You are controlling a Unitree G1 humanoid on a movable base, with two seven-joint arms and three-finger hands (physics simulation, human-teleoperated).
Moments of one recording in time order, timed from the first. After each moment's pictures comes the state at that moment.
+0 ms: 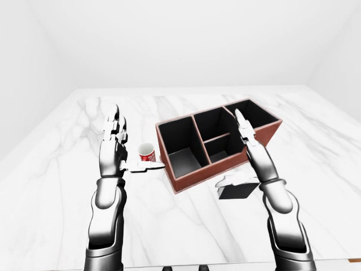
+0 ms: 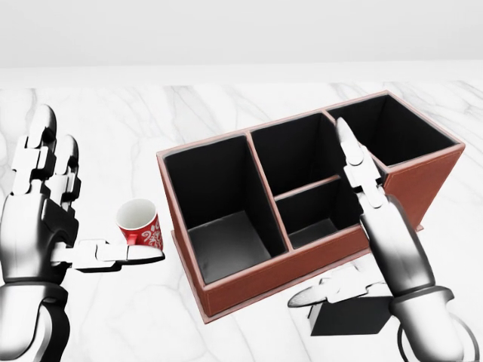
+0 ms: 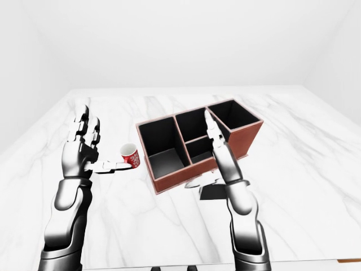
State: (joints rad) left arm -0.12 0.06 0.10 -0.31 -0.04 0.09 -0.02; right arm -0.04 -0.10 -0.06 -0.37 -0.32 0.00 0.24
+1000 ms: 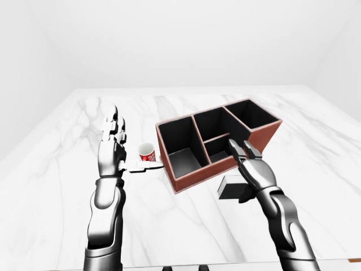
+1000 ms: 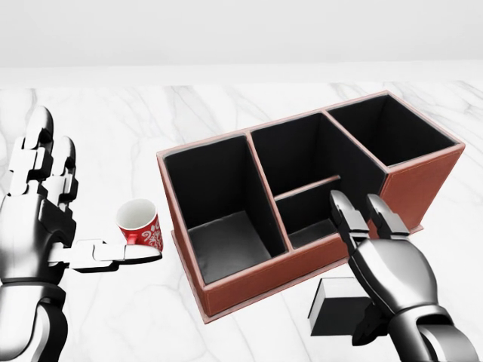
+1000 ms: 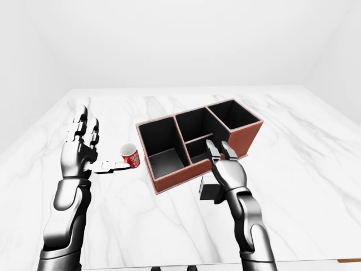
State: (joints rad) left arm -0.12 0.07 0.11 -0.31 -0.05 0.09 -0.02; right arm 0.02 -0.18 -0.08 -0.17 -1.11 -0.09 0.26
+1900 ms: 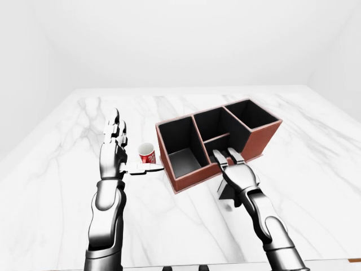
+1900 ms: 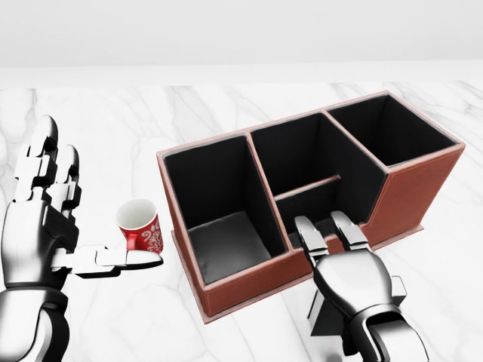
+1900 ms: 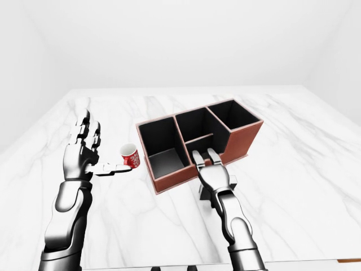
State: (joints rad) left arm -0.10 0.06 0.11 -0.29 -0.05 0.09 -0.03; right arm -0.06 -0.17 0.06 0.05 -1.39 -0.09 0.20
